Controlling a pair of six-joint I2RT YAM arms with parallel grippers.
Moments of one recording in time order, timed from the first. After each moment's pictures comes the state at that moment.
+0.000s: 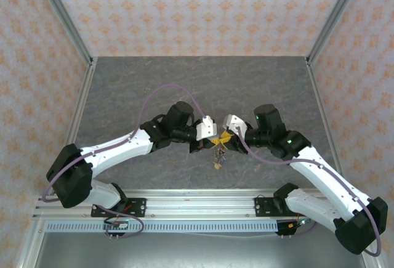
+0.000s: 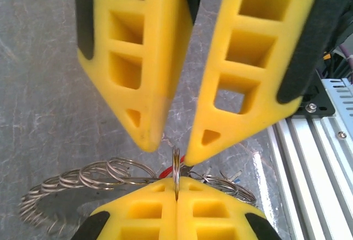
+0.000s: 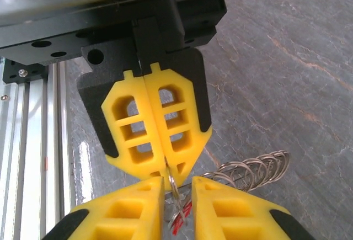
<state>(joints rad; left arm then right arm) -0.77 1.41 0.94 -0.15 0.61 0.42 0.54 0.93 0.79 -0.56 -0.60 -0.46</state>
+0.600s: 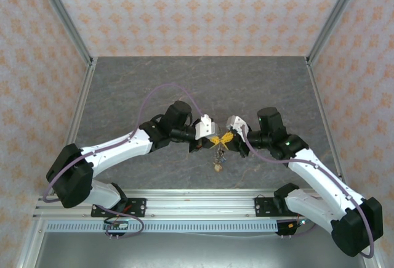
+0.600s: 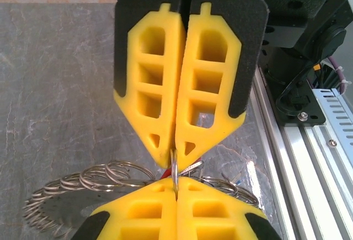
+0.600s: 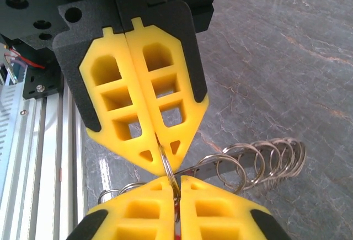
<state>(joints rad) -0.75 1.41 0.92 -0.11 0.65 0.39 0.47 0.92 0.67 -0.42 -0.74 -0.39</state>
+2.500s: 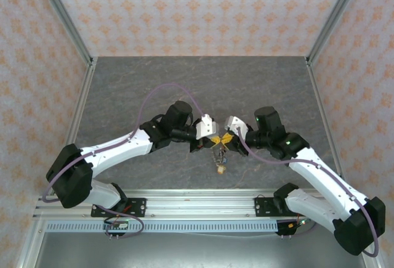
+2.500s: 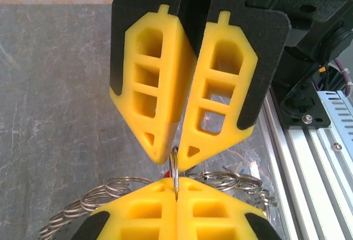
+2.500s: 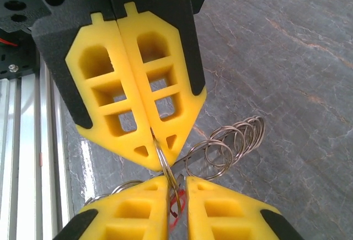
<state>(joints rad) -0.76 1.41 0.93 -0.11 0.63 0.38 0.52 0.92 0.74 -0.53 -0.60 -0.44</state>
